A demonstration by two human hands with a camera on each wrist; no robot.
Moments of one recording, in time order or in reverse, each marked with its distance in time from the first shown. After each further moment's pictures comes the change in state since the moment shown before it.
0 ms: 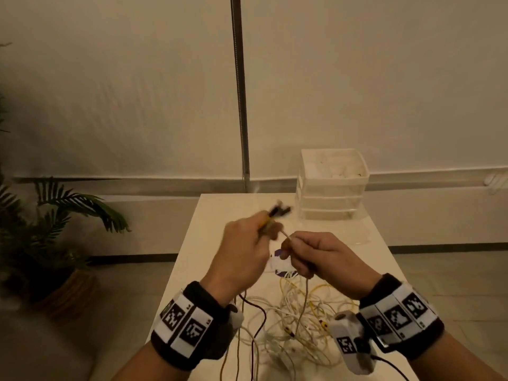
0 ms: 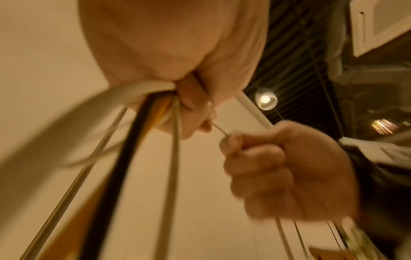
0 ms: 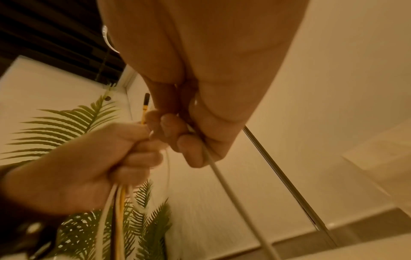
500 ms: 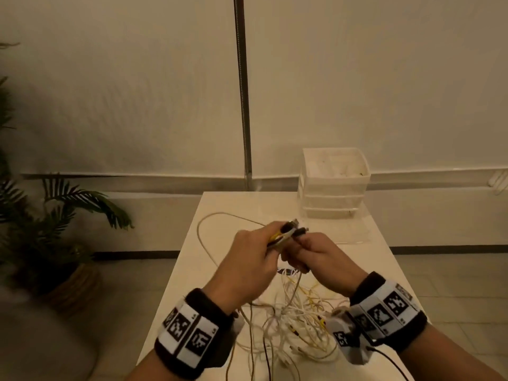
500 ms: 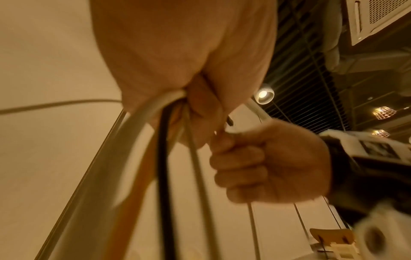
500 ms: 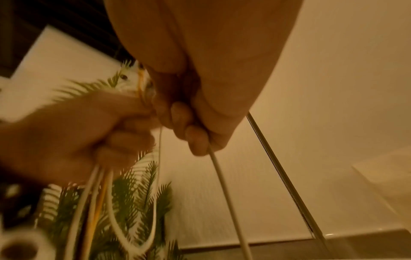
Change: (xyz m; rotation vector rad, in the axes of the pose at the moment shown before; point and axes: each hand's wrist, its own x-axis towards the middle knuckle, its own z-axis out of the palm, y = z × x) left_hand -0.019 0.007 0.011 -0.014 -0.056 0.071; right_hand 0.000 0.003 0.008 -0.166 0.073 -0.020
